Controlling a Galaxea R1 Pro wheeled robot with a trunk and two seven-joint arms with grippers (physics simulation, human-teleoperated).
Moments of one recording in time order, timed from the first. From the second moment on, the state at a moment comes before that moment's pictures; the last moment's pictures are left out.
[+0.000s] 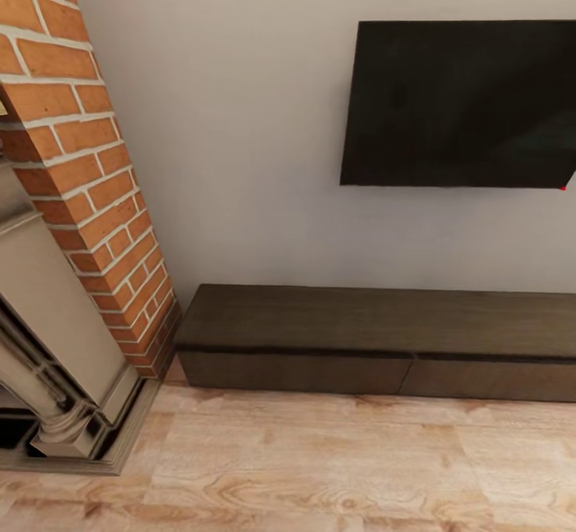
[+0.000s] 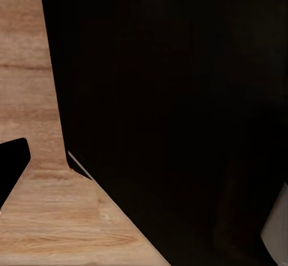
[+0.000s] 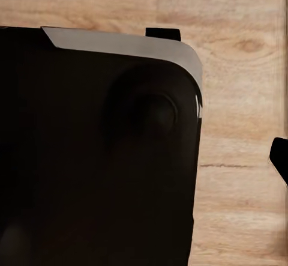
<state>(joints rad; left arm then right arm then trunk) 0.02 -0.02 0.00 -0.06 0.00 -0.05 0.00 -0.07 -0.02 0.00 -0.13 0.03 -0.09 0.04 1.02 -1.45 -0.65</state>
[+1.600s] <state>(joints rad) -0.67 -0.12 -0.12 -1.07 0.16 0.79 -0.96 -0.07 -0.04 0.03 -0.25 0.31 -0.13 0.04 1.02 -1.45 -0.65</state>
